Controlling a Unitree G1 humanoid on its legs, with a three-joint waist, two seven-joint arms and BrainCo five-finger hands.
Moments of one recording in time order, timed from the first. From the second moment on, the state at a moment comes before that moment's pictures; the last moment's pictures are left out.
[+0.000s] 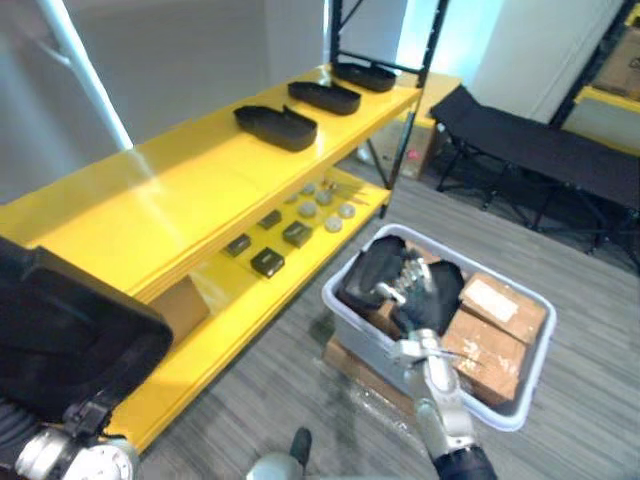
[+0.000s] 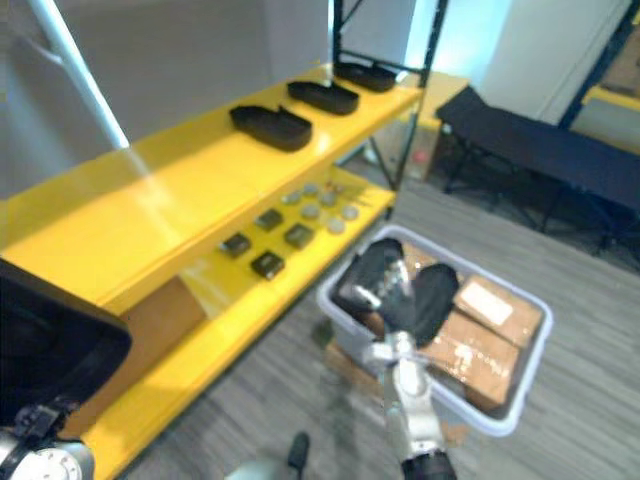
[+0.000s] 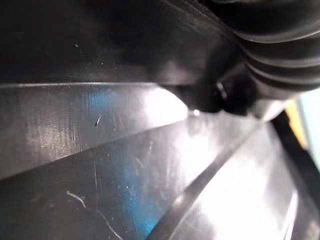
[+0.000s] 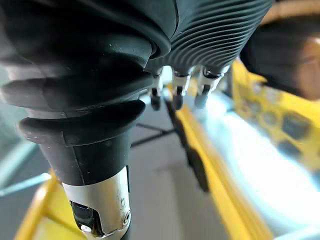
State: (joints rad) left arm 0.42 -0.10 0.50 -0.49 0.01 -0.40 0.65; right arm -0.02 -0.01 0.23 0.17 0.40 -0.31 -0.08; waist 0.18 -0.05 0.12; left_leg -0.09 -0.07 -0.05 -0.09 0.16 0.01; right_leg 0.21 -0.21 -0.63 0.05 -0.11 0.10
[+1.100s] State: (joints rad) left arm 0.20 0.15 0.26 -0.39 0.00 -0.40 0.37; right arm 0.02 -0.19 0.04 0.05 0.26 -0.27 0.05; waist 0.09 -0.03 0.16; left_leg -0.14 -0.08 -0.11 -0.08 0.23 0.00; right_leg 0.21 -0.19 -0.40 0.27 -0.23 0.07
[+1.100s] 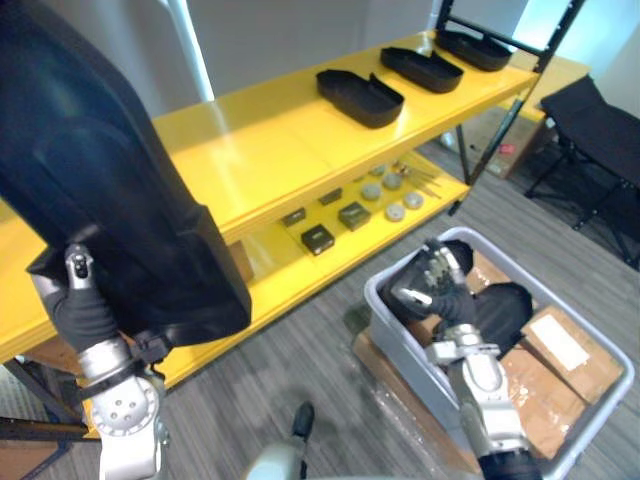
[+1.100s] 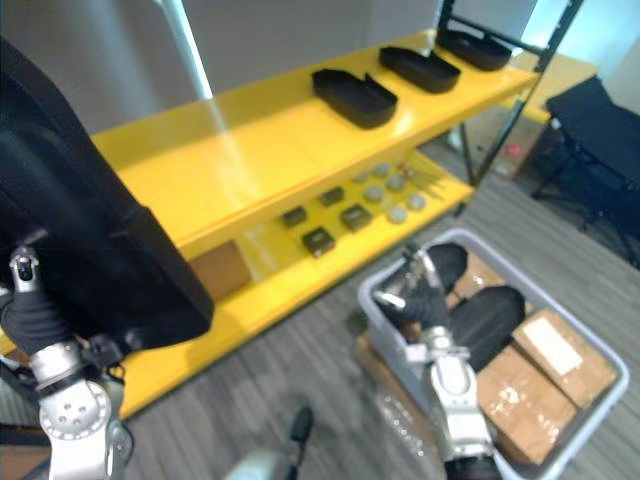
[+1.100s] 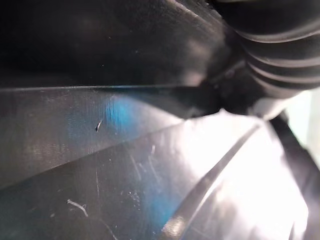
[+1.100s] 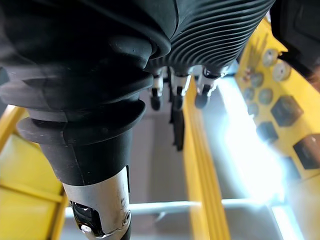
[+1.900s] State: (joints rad) left arm 0.20 0.16 0.37 -0.46 0.05 -0.41 0.45; right arm -0.03 -0.15 0.02 0.02 0.18 -0.39 0.02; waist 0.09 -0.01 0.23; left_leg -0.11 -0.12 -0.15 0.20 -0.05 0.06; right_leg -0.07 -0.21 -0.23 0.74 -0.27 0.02
